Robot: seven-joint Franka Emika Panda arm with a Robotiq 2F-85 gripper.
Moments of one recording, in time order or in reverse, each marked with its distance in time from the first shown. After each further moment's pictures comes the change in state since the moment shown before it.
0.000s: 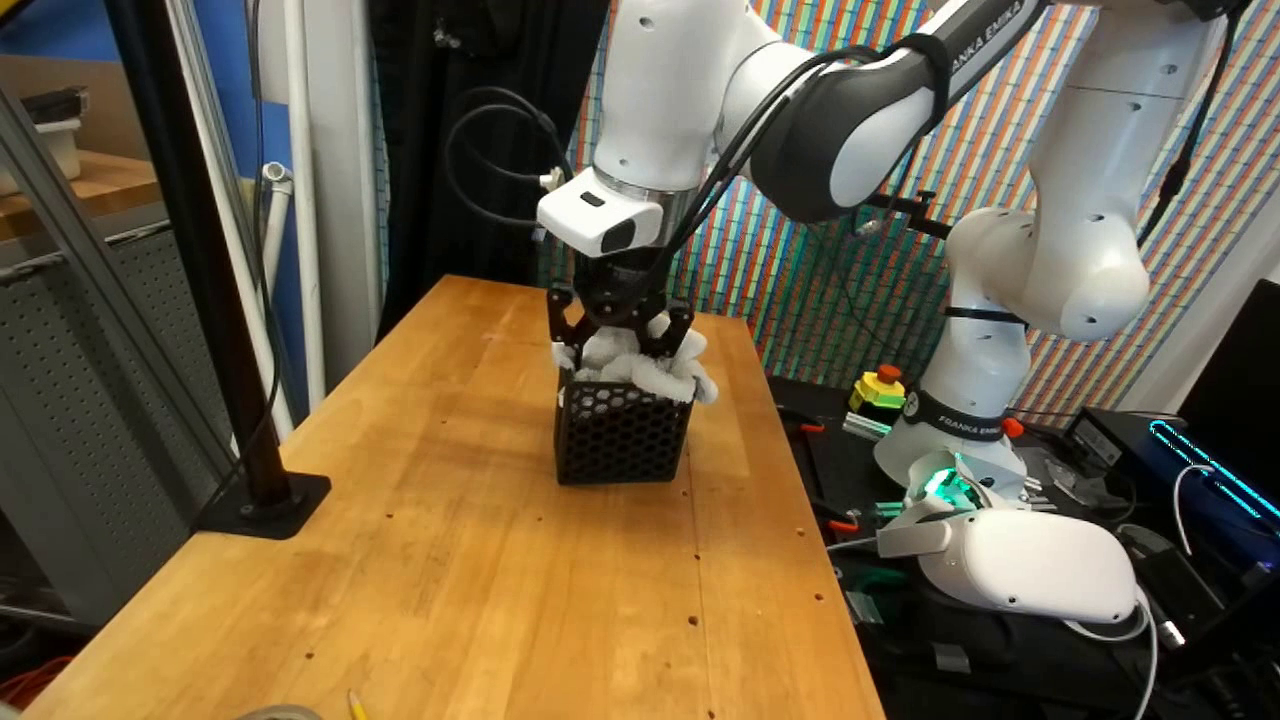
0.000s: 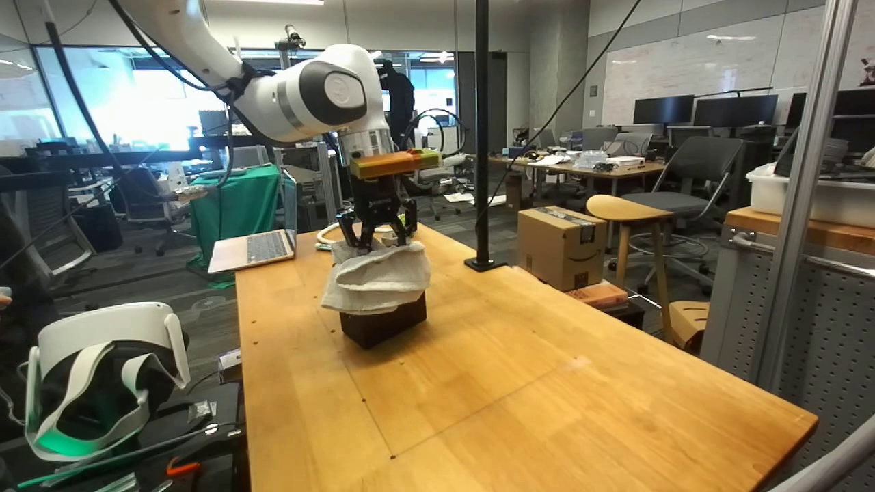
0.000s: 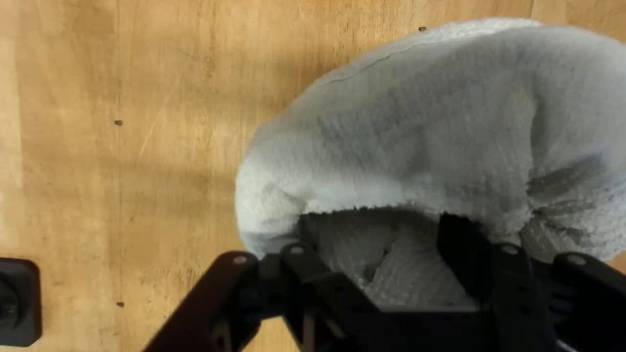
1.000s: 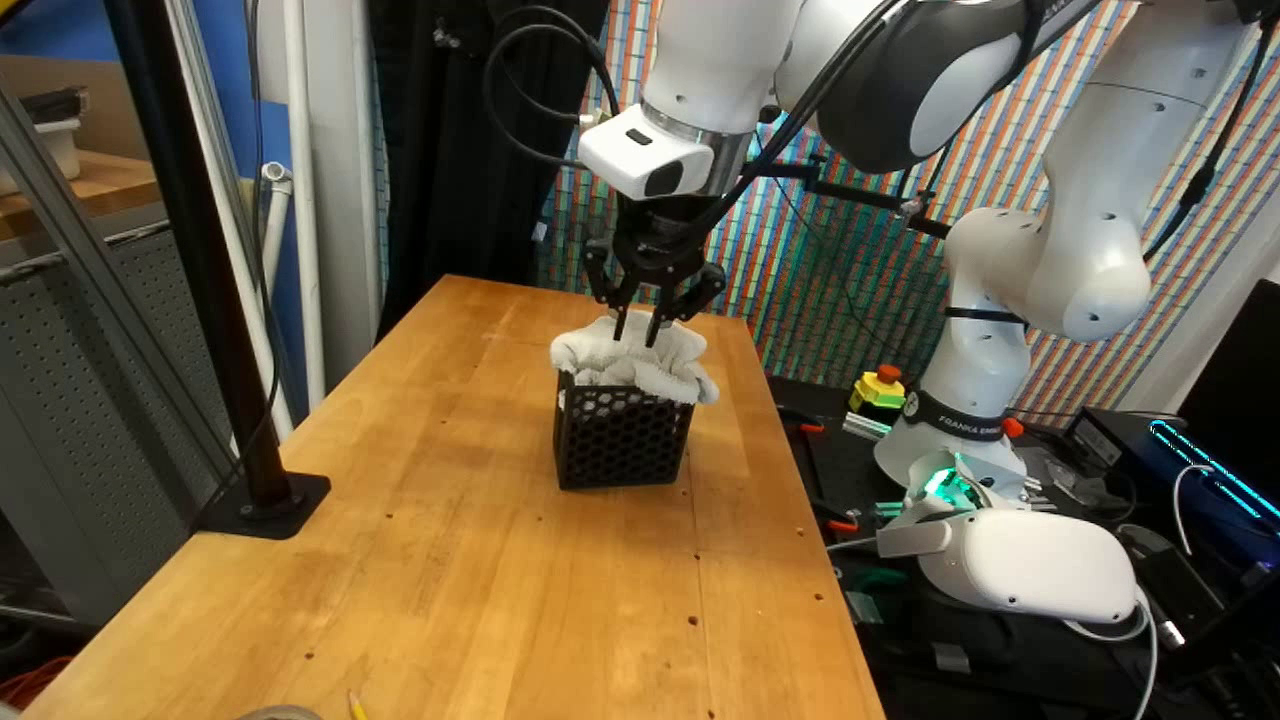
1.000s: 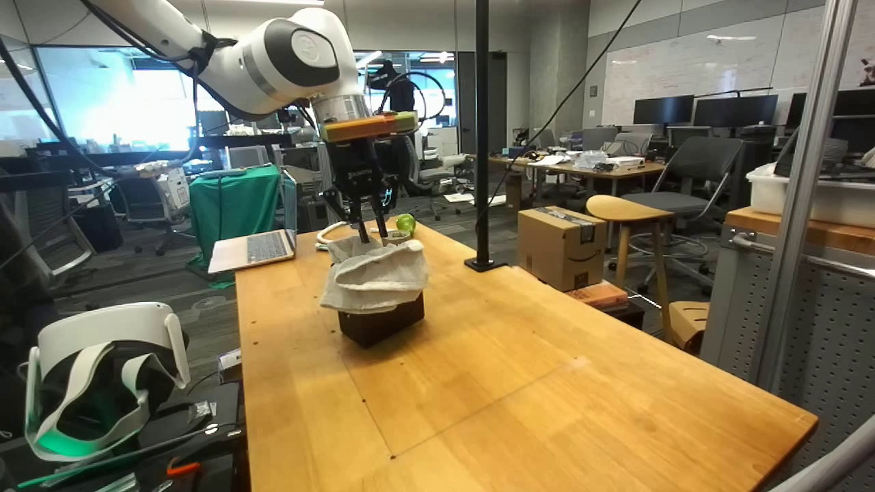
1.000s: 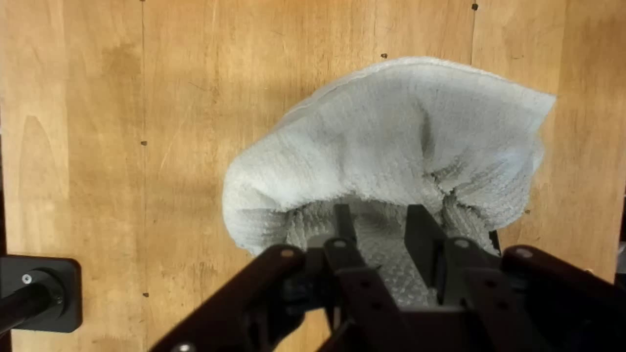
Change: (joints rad) arm 0.021 -0.136 0.017 -0.029 -0.022 -0.095 0.083
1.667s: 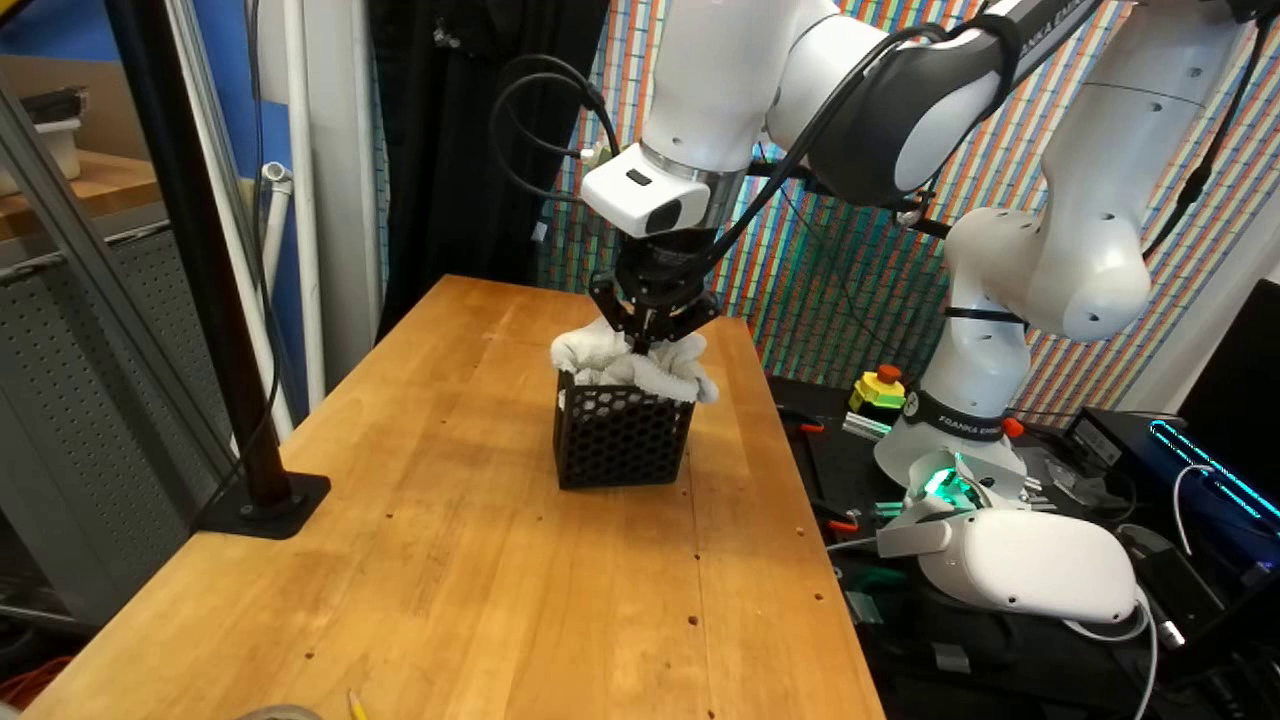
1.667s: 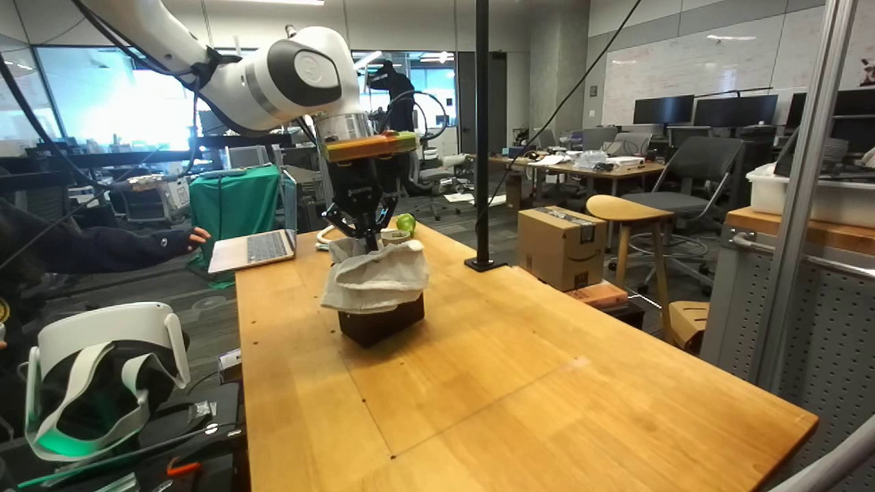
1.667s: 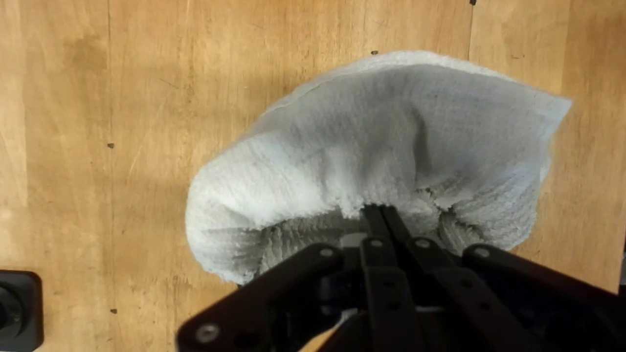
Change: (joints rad) arm 0.000 0.021 -0.010 -0.048 0.002 0.053 -0.011
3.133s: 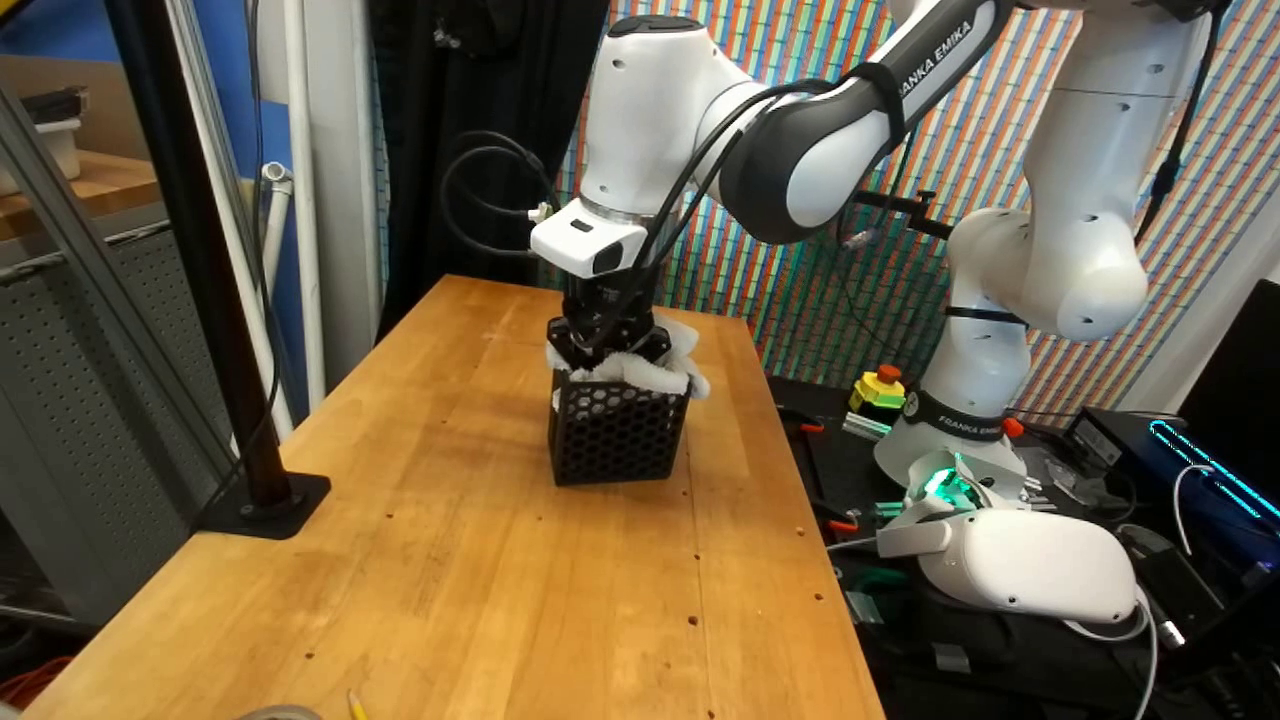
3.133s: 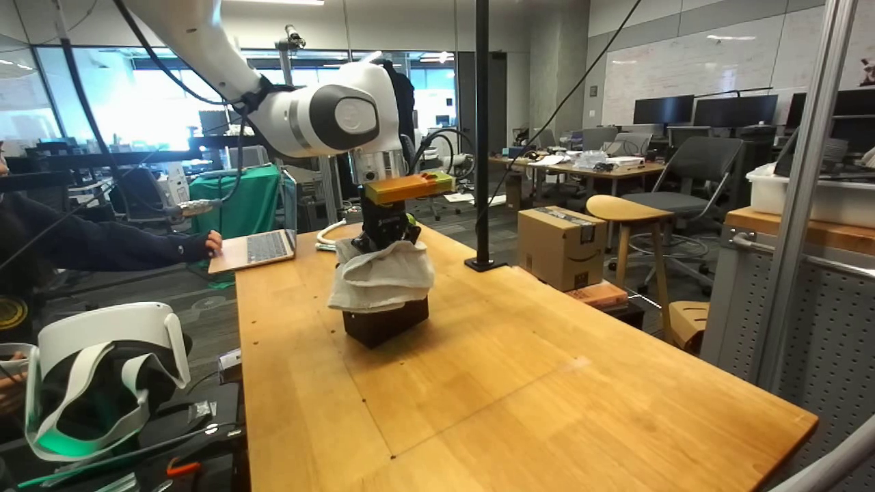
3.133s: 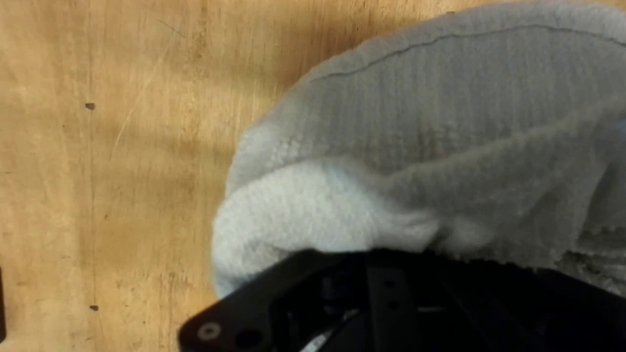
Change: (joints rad) arm -0.054 0.170 -0.023 0.053 0.113 0.133 -0.223
